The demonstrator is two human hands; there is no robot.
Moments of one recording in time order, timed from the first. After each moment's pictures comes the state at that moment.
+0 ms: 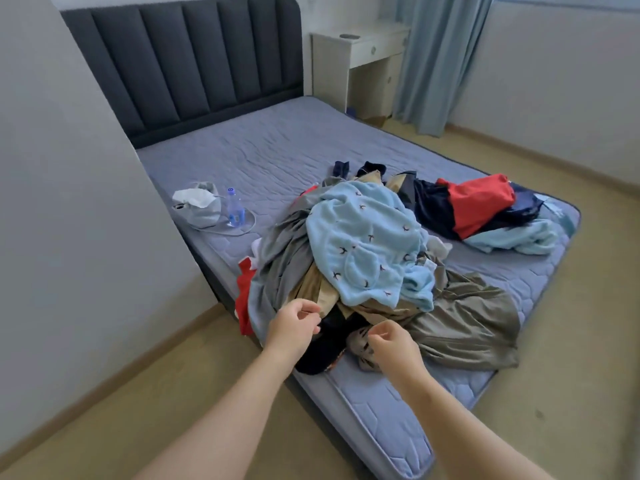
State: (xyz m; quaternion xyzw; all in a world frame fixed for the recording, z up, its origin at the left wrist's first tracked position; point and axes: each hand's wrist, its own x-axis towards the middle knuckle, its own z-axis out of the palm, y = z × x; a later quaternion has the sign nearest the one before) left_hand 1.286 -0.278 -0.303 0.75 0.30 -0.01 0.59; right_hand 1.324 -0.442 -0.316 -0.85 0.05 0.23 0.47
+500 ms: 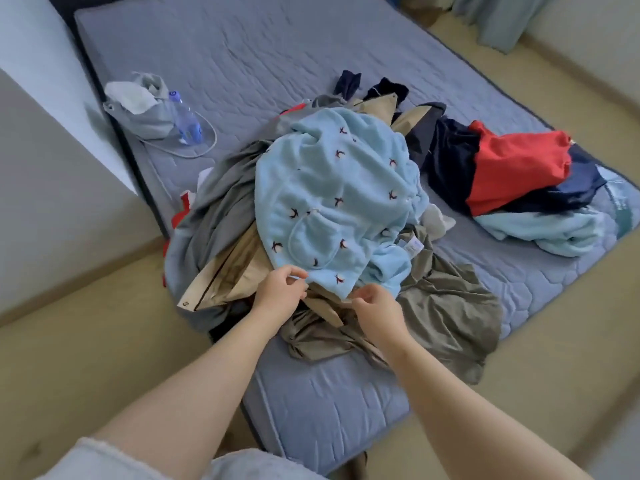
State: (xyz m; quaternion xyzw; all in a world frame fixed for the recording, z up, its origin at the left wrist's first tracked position) left_hand 1.502 -0.367 -0.411 0.72 0.42 -0.07 0.55; right_hand 1.561 -0.521 -0.399 -0.87 0.00 0.33 0.36
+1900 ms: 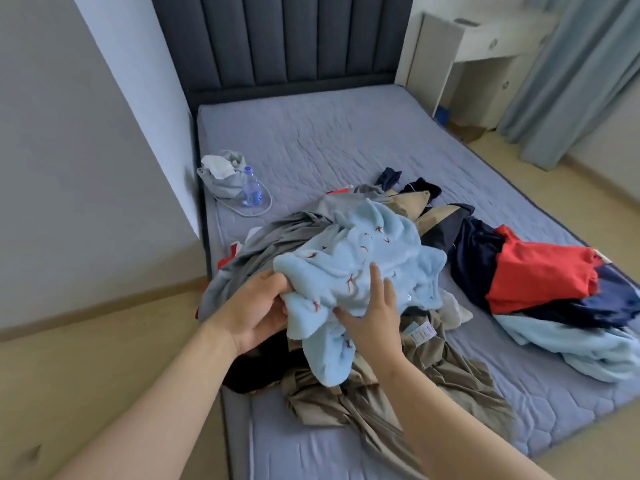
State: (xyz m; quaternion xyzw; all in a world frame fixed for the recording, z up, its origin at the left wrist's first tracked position) left_hand 1.478 -0.379 -0.267 0.47 0.26 0.07 0.84; right_hand 1.592 -0.516 -0.322 -0.87 -0.23 0.20 0.38
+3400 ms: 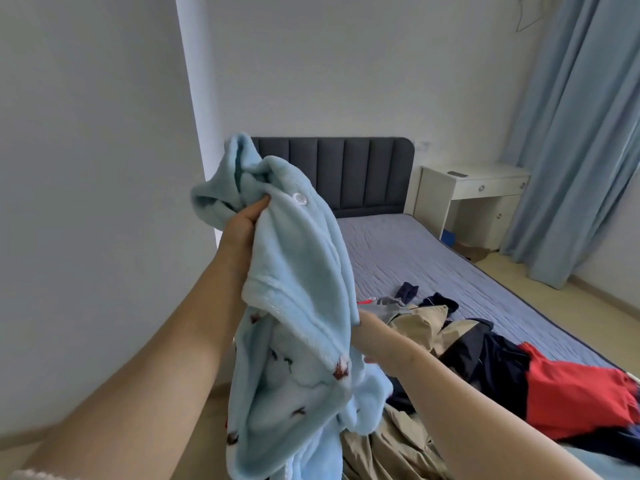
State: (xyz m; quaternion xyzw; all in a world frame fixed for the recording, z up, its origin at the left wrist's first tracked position) left_hand 1.427 -0.309 -0.031 0.47 0.20 0.38 0.77; right_hand 1.558 -0.434 -0.153 -0.73 -0.37 0.37 0.43
